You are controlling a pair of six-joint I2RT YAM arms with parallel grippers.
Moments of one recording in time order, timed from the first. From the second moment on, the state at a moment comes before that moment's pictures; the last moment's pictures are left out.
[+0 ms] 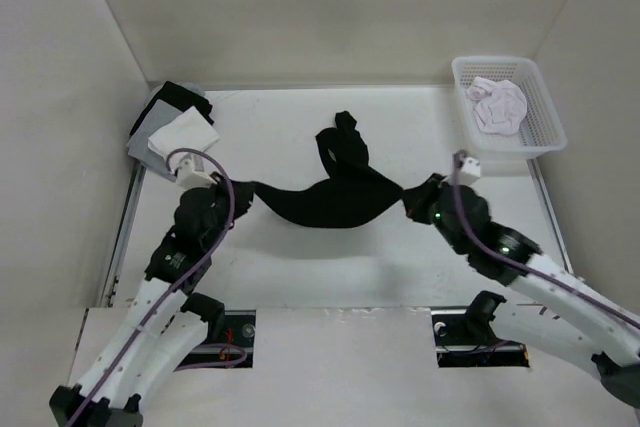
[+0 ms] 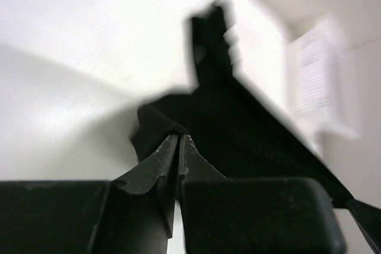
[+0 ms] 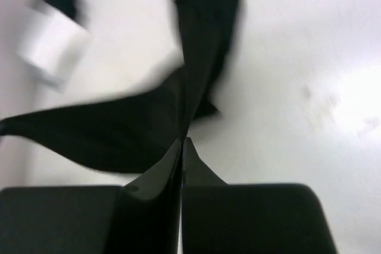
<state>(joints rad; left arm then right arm) -0.38 0.61 0.51 -0.24 -0.18 -0.84 0.79 0.83 0.65 -0.30 0.43 0.83</state>
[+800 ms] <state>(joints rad) -0.29 0.66 1.40 -0.14 -0.27 -0.77 1.43 0.92 1.67 -0.03 1.10 -0.23</state>
